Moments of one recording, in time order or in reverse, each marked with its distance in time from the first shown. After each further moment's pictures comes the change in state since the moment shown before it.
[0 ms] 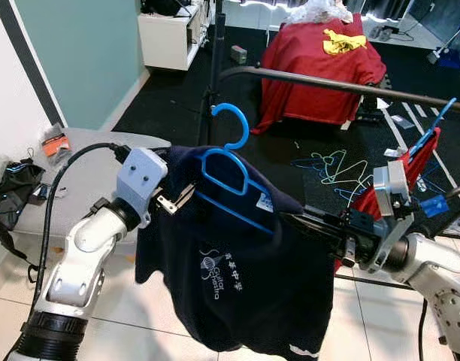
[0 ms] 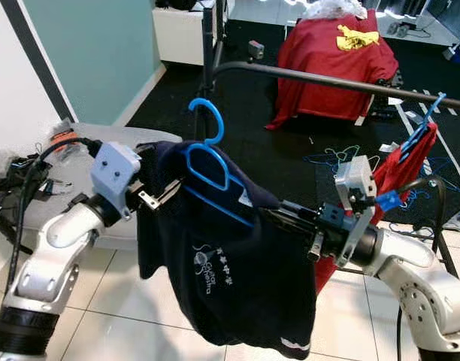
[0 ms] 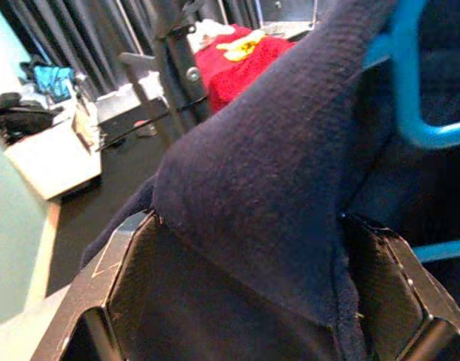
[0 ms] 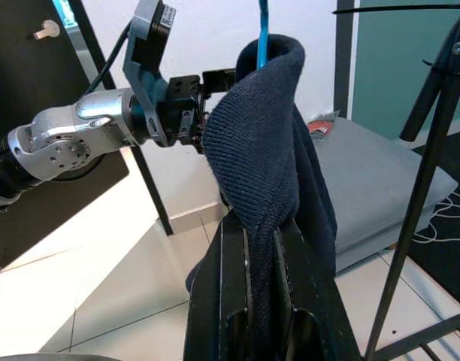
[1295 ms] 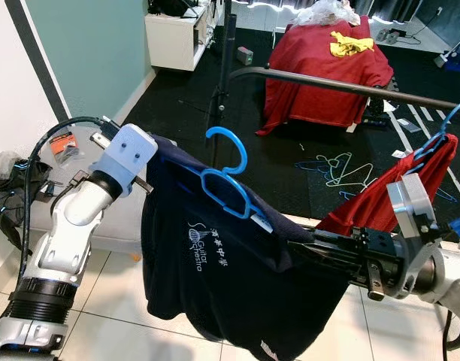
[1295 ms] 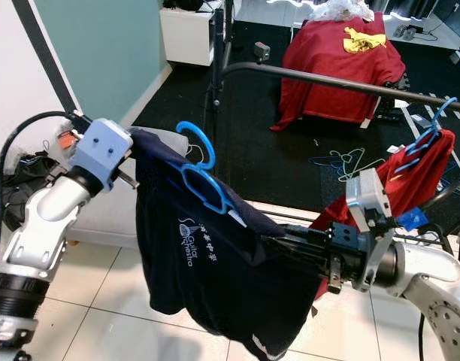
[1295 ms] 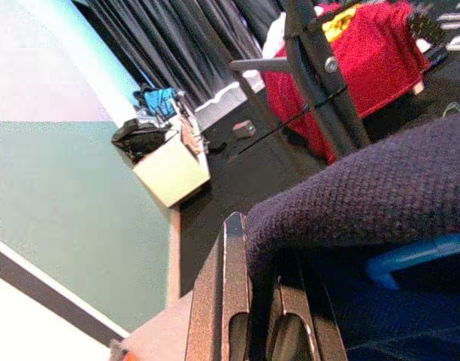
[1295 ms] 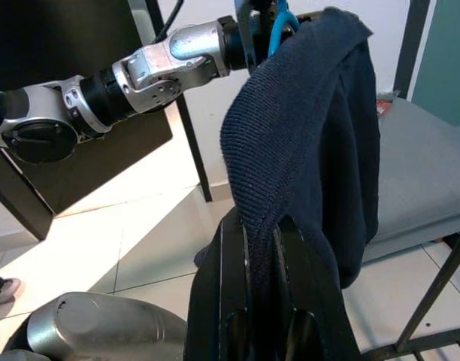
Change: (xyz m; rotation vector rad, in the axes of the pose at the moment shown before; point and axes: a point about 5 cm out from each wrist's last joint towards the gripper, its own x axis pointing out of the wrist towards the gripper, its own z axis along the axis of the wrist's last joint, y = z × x) left arm 0.019 0.047 0.002 0.298 0.051 0.220; right arm -0.019 0.025 0.012 -0.015 0.094 0.123
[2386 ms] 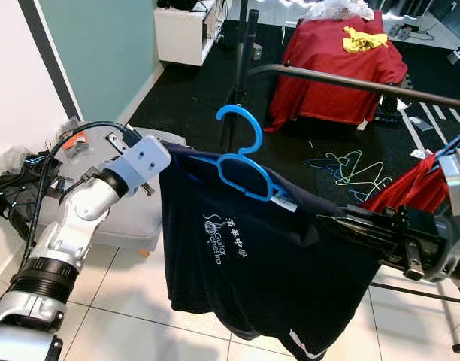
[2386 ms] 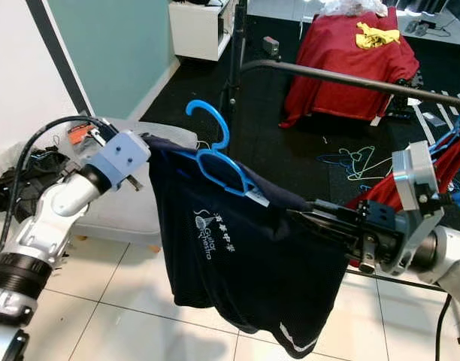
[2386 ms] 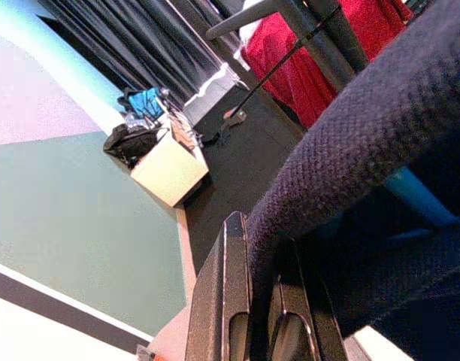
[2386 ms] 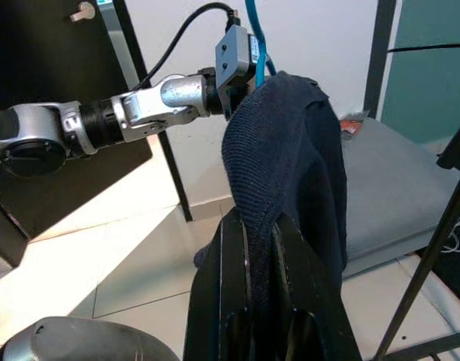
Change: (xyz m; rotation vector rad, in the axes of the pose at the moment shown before) left arm 0.010 -0.003 -0.027 0.123 0.056 -0.099; right arm -0.026 -0.006 0.029 -0.028 -0.048 -0.077
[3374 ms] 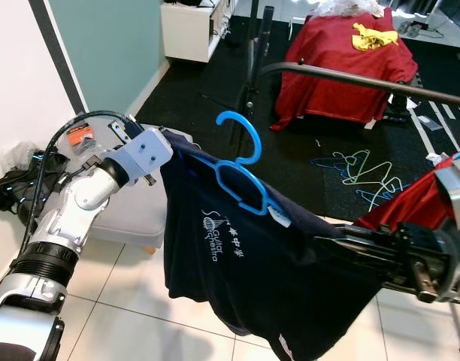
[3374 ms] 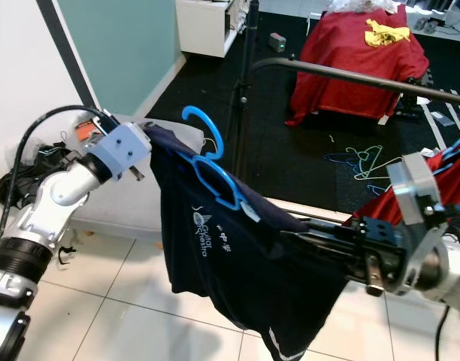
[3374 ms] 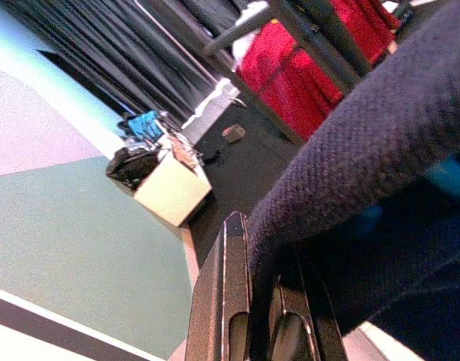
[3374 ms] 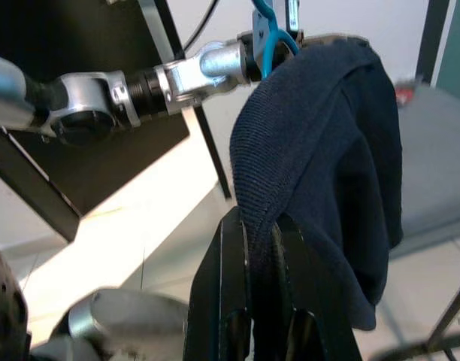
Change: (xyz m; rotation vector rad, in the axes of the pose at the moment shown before) left arm 0.007 -0.001 0.004 0.033 -0.086 -0.035; right arm -0.009 0.016 -0.006 0.085 0.081 0.062
